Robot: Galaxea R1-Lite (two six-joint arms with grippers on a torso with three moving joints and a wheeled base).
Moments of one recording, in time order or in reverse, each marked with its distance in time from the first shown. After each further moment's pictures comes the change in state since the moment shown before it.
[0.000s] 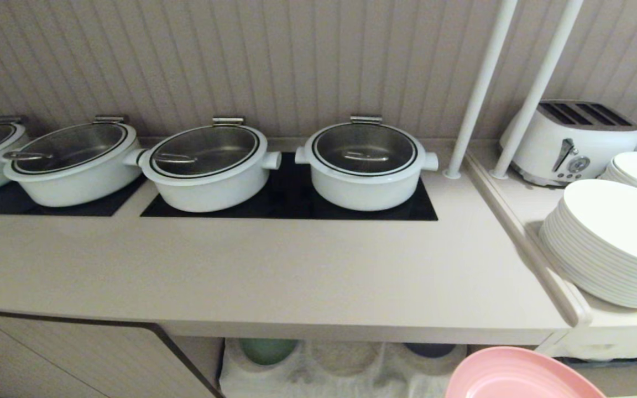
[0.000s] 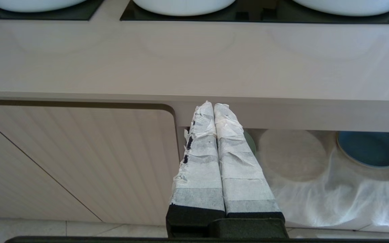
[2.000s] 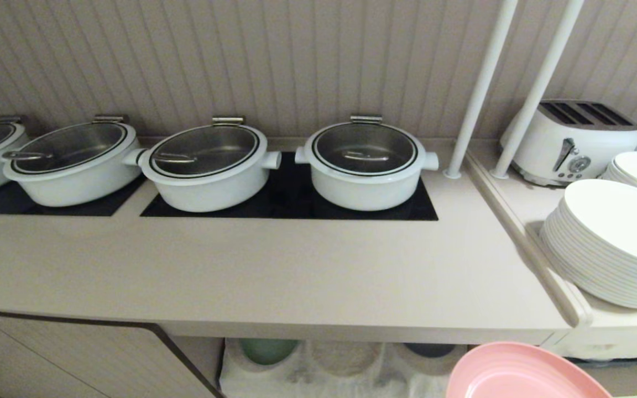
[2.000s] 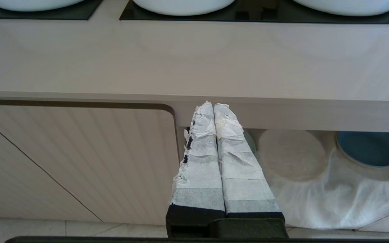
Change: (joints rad) left arm 0.000 0.000 0.000 0.000 0.000 -0.001; right arm -0.017 0.001 -0.011 0.001 -0.002 -0.003
